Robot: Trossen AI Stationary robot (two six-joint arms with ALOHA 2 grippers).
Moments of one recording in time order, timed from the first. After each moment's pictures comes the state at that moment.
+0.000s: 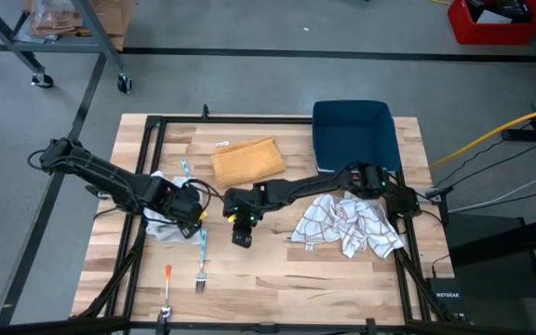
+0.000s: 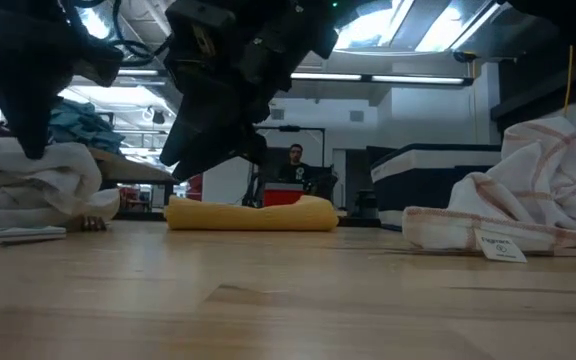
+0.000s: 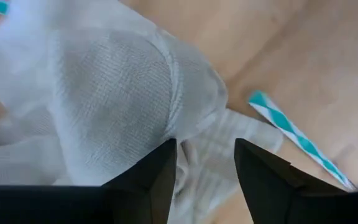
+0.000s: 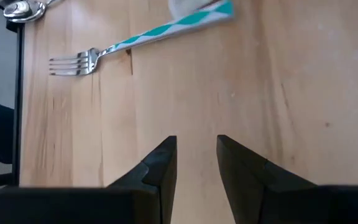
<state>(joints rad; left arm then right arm) -0.32 1.16 0.81 -1.06 -0.17 -1.04 0.10 2.28 1.87 -0.53 -0.30 0.36</state>
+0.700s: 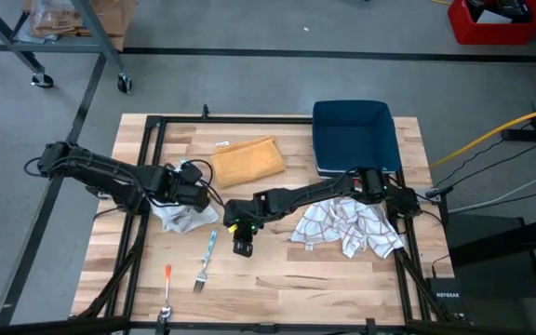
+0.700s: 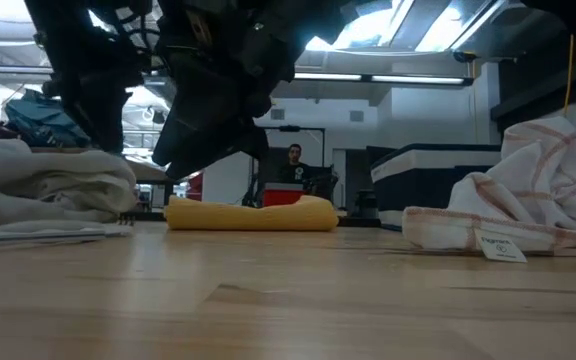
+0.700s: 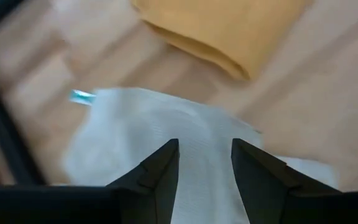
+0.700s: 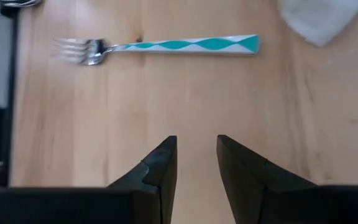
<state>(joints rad) -0.16 1.16 0.81 -1.02 -0.53 -0.98 0.15 2.28 1.87 -0.53 -0.20 0.36</state>
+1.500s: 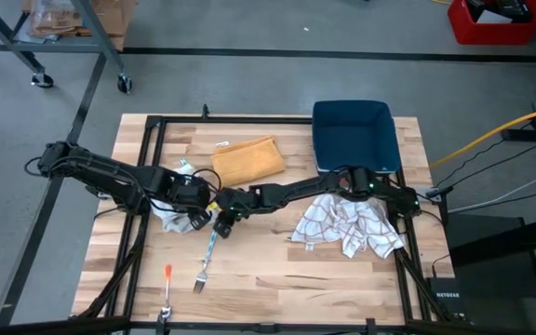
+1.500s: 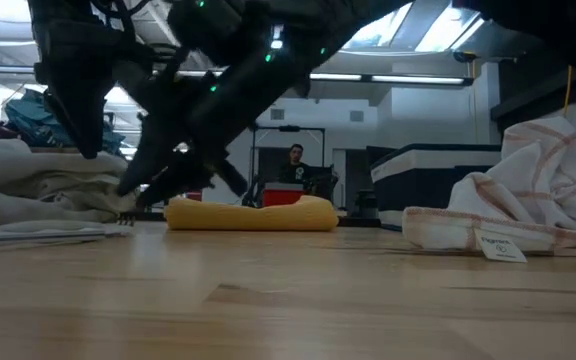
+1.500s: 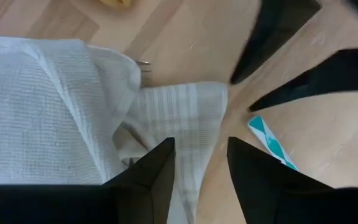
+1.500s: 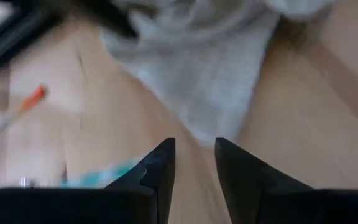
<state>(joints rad) -0.17 1.16 0.81 -0.90 -0.15 -0.83 0.07 2.41 1.87 -0.19 -0.03 0.61</state>
